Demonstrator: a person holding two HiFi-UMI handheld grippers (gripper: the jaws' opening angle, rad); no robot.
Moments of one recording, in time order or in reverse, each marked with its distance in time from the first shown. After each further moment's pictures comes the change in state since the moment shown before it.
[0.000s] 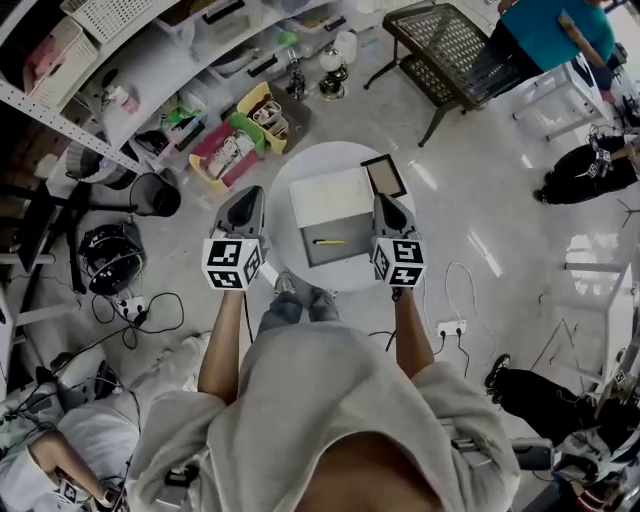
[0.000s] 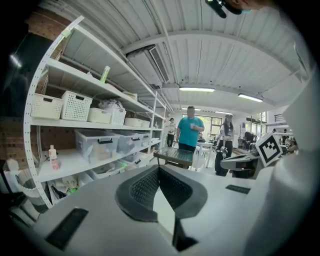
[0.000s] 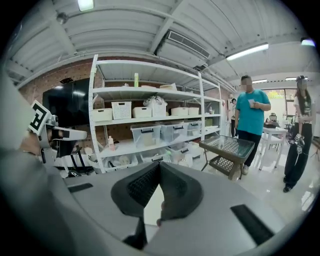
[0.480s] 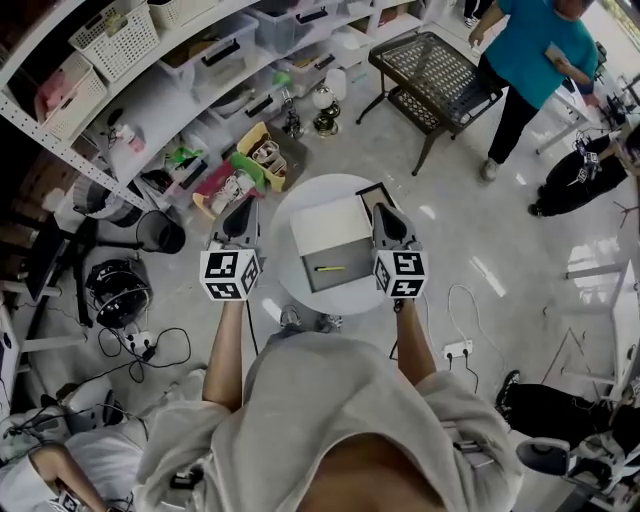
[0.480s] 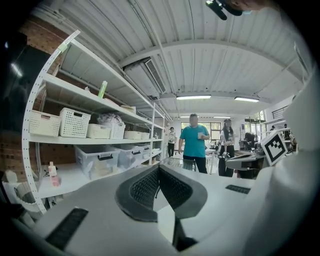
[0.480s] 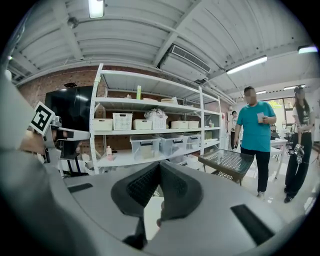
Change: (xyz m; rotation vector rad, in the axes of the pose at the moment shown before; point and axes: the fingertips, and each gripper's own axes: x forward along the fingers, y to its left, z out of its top) left arm 0.001 0.007 0.067 0.059 -0.128 0.009; right arm -0.012 -0.002 0.065 -0.041 -0.138 -0.016
